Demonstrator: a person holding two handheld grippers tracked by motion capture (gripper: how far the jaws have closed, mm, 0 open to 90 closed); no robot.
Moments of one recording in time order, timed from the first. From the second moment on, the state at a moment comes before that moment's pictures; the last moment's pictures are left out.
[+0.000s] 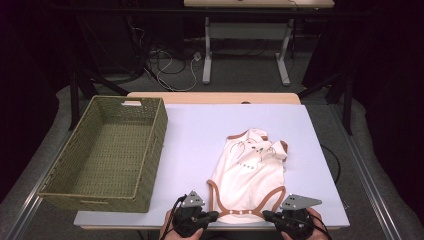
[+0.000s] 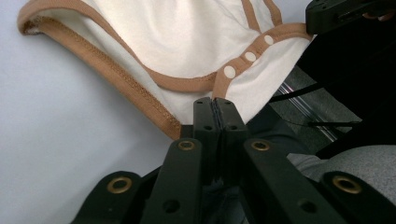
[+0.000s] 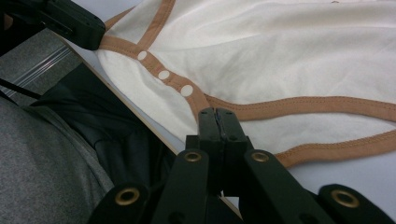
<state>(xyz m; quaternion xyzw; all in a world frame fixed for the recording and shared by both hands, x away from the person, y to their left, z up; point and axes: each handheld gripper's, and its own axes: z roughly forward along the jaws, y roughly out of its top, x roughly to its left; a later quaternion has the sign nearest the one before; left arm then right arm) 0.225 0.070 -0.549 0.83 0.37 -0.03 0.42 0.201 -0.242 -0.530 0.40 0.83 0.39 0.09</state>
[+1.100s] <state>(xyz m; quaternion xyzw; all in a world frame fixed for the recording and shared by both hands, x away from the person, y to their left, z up) 0.260 0.093 -0.553 0.80 0.42 0.07 0.44 0.217 -0.252 -0.539 0.42 0.80 0.40 0.14</state>
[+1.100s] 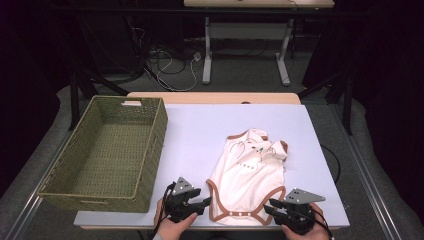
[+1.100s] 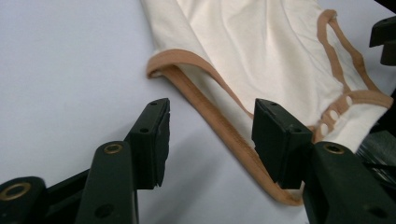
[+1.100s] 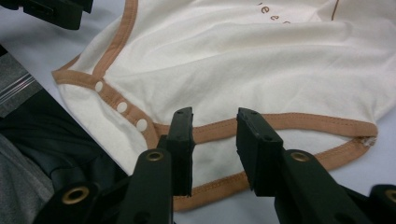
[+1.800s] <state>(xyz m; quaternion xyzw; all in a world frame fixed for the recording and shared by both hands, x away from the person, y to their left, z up) 0.327 0.087 -0.554 0.78 0.44 0.12 0.42 0.230 -0.264 -0.536 0.43 0.78 0.41 0.19</state>
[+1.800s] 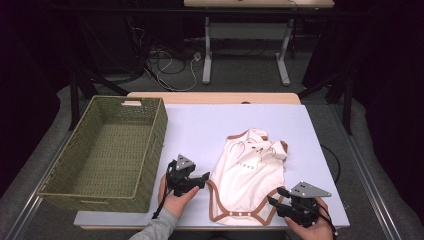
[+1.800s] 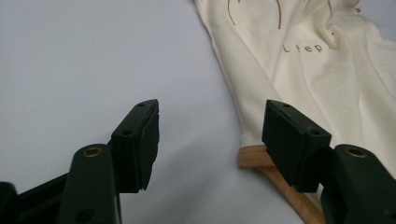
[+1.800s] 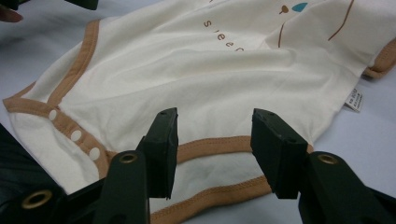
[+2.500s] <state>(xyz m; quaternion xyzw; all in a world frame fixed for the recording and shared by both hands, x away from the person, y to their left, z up) 0.323 0.068 -0.563 0.82 0.40 0.09 0.39 0.236 -0.271 -0.537 0.44 0.77 0.41 0.20</state>
